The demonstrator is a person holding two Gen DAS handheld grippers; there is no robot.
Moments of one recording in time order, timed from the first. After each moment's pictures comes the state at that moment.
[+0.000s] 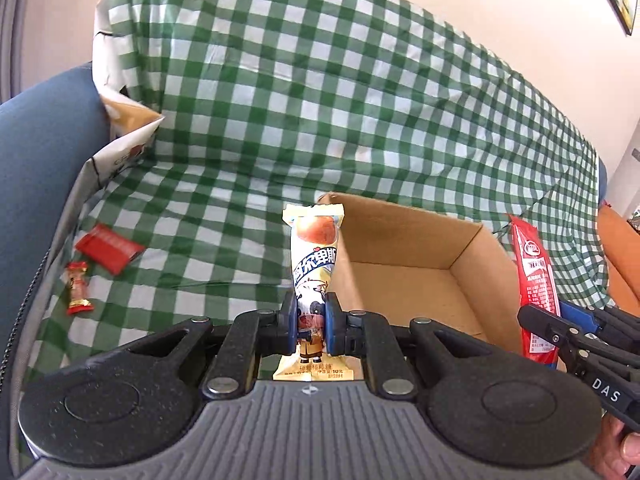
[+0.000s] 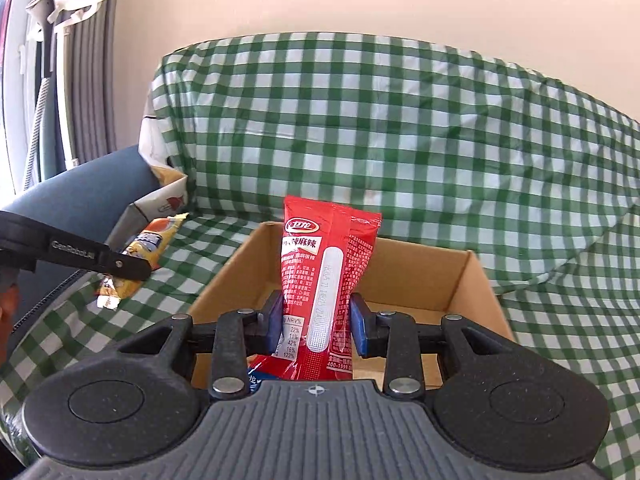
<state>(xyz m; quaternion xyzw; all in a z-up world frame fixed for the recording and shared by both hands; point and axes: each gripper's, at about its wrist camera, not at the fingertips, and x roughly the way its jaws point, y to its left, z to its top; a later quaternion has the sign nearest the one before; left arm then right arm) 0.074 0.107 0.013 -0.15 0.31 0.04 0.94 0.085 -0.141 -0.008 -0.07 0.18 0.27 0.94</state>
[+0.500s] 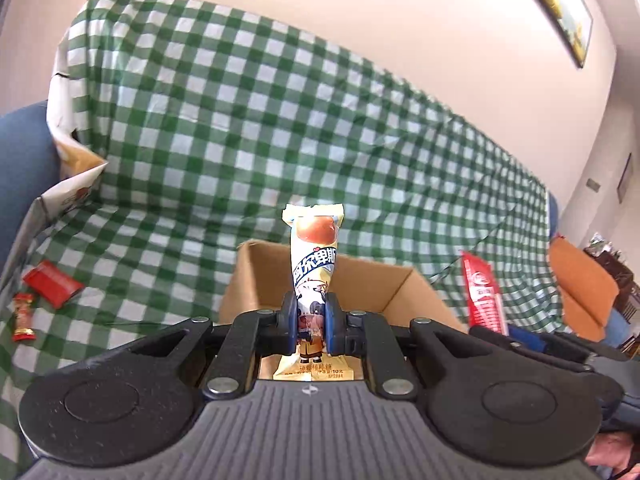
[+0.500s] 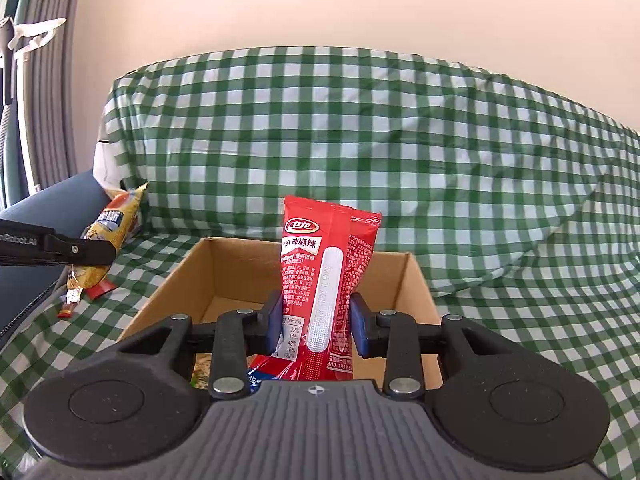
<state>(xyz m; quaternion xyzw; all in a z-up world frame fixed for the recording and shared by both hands) 0.064 0.066 0.034 -0.17 0.22 -0.02 0.96 0.093 -0.178 -0.010 -0.04 0.17 0.22 0.96</state>
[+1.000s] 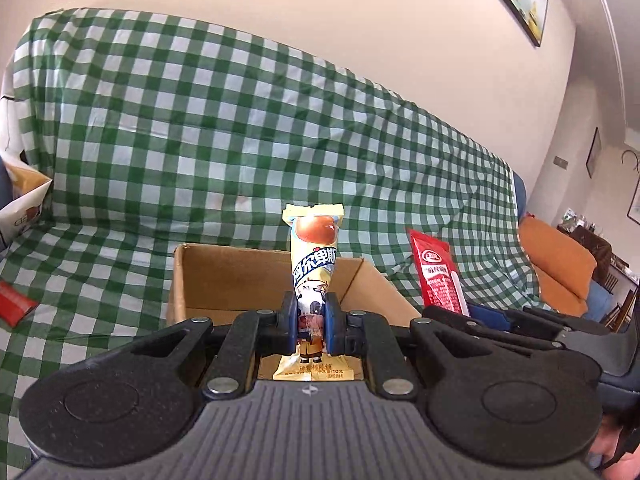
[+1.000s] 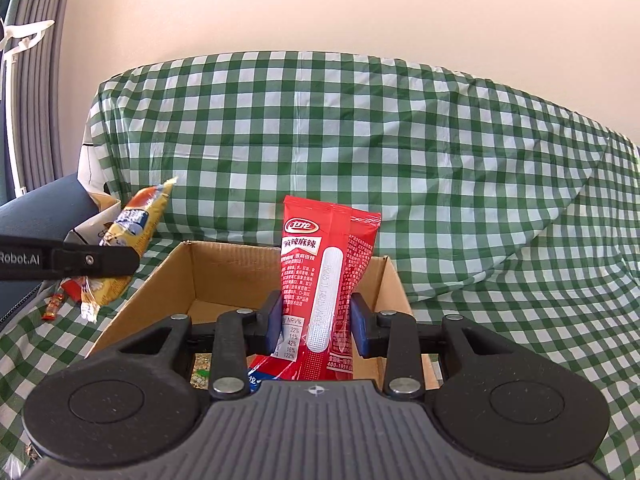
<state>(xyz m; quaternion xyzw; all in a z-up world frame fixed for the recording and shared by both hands) 0.070 0.020 0.030 -0.13 0.21 -0.07 0.97 0.092 -0.181 -0.010 -0.05 0.16 0.20 0.97</state>
